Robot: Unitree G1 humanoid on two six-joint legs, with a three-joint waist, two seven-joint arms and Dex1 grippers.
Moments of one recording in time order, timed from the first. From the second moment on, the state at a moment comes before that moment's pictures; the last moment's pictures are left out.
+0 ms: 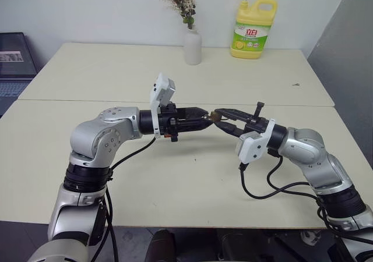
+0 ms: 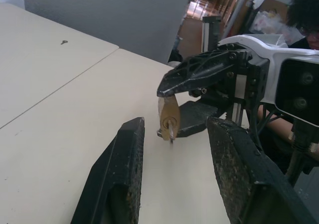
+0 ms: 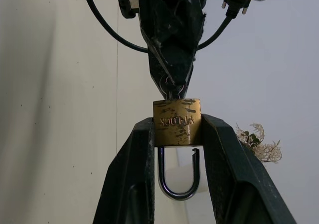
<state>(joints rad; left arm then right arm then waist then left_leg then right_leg) -0.70 0.53 -0.03 -0.15 -0.71 0.90 -0.97 -0.46 -0.62 0.21 -0.20 -0.30 -0.44 0.61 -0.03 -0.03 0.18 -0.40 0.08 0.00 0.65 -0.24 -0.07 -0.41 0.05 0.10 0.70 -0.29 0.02</state>
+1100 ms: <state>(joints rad) -0.70 0.50 -0.09 -0.11 -0.64 0.82 -0.98 -0.46 -0.64 0.22 -0.19 -0.31 -0.45 0.63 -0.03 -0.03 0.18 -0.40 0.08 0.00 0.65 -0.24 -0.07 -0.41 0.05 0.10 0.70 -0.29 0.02</state>
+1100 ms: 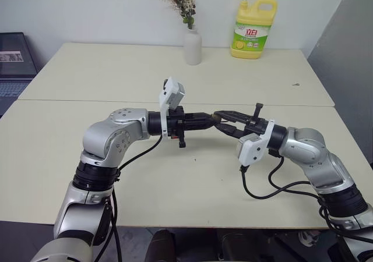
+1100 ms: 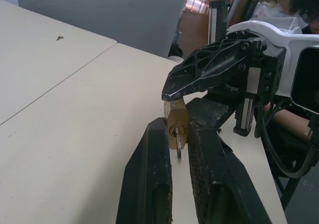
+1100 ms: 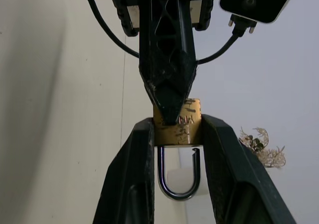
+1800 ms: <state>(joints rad) -0.70 0.50 -0.11 -0.08 -0.61 0.76 -0.99 -0.32 -0.75 0.13 -0.24 -0.28 -0.35 0.67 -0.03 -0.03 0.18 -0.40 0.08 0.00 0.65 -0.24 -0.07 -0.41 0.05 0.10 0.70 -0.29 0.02</state>
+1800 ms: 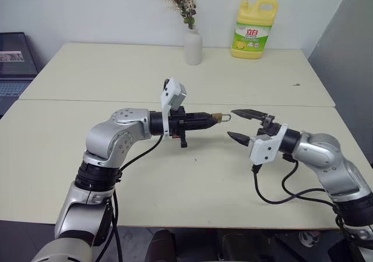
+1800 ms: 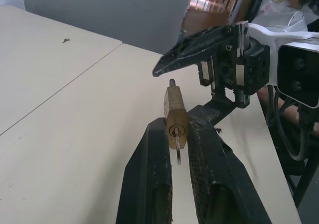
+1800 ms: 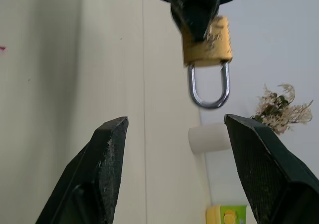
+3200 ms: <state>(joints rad) -0.64 0.59 -0.11 -0.21 -0.66 0.78 -1.10 -0.38 -0.69 0.13 -0.38 0.16 0.02 0.89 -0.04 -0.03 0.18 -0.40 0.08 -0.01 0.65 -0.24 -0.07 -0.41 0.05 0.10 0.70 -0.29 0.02</state>
